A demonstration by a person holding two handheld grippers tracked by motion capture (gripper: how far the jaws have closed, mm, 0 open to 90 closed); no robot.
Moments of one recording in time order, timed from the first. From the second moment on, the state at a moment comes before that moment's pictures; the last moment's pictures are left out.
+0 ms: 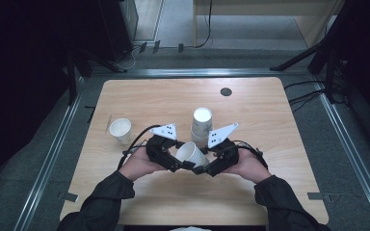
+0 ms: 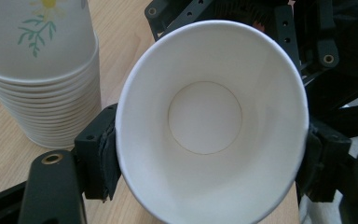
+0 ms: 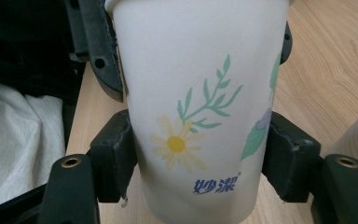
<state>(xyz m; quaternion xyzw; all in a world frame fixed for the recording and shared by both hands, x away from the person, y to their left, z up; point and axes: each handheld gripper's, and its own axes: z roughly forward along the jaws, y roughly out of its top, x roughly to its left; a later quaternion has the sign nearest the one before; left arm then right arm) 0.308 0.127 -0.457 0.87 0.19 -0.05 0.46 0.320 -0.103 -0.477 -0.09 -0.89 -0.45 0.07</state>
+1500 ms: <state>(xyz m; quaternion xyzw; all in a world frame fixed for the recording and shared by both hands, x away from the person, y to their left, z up) 0.316 0.165 -0.431 0.88 0.20 -0.04 0.43 0.313 -0.120 -0.488 -0.12 -0.89 -0.44 0.02</state>
